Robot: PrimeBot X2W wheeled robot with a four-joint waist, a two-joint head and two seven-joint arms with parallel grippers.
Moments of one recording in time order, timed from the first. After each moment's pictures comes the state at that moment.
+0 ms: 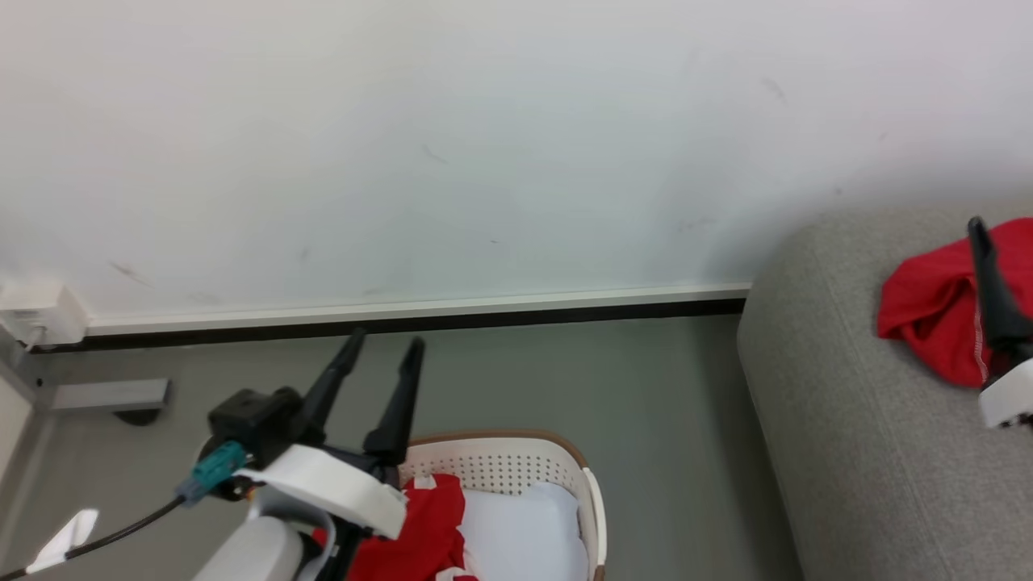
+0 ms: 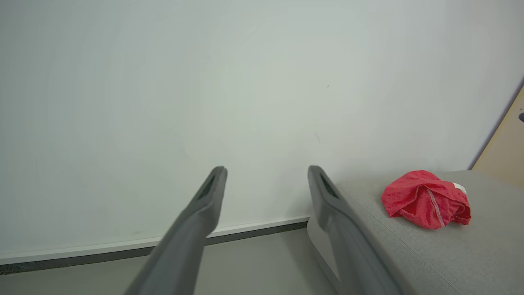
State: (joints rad) left arm -0.36 0.31 -0.52 0.19 -0.61 0.07 -0.26; right arm -0.53 -0.49 0.20 0.39 0.52 0.13 -0.12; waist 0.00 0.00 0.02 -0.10
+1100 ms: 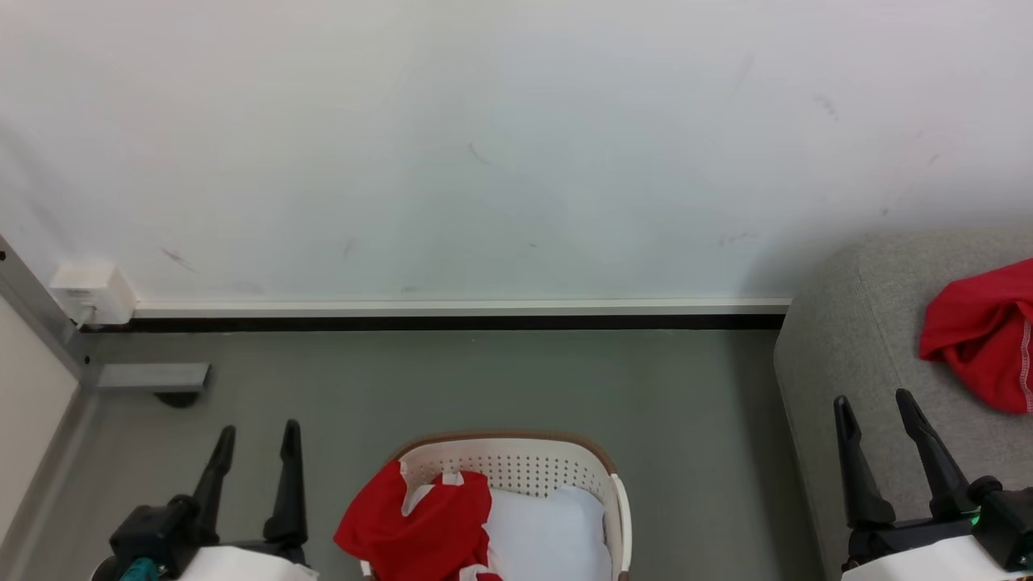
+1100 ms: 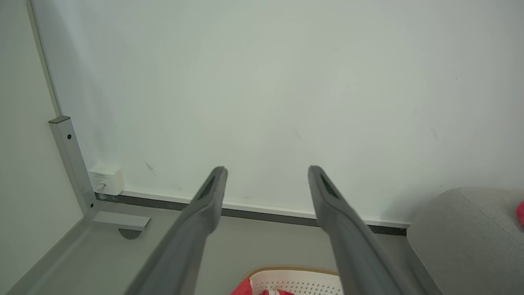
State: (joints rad) left arm -0.07 0.11 -0.01 0.20 -0.24 -0.03 -0.26; right arm -0.09 -0.14 0.09 0.17 0.34 0.13 -0.26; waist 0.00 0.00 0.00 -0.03
